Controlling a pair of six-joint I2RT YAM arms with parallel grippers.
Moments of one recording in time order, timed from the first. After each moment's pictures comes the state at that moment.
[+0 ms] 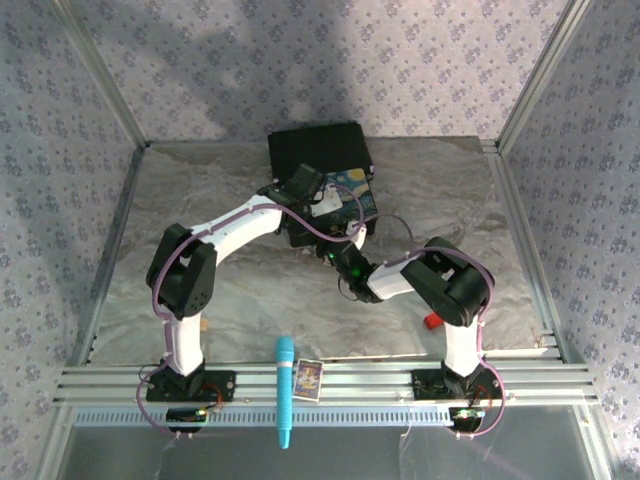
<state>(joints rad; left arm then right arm) -0.67 1.93 1.51 -0.58 -0.20 0.60 0.80 1.92 0.79 0.54 0.42 0.85</state>
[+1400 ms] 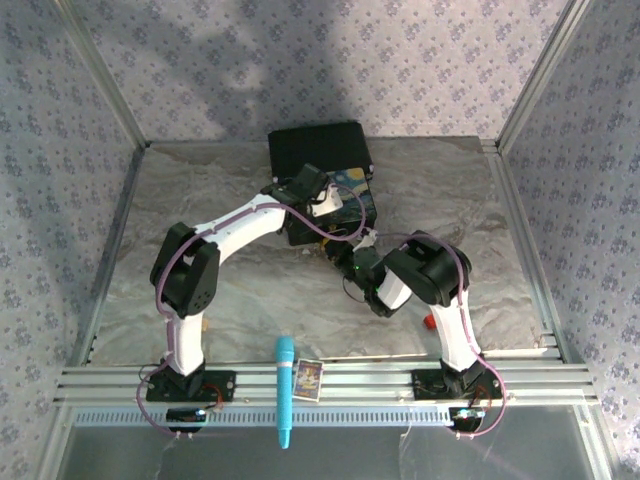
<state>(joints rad) -0.68 1.95 1.54 -0.61 -0.27 0.59 0.70 2.11 0.59 1.33 0.11 1.22</state>
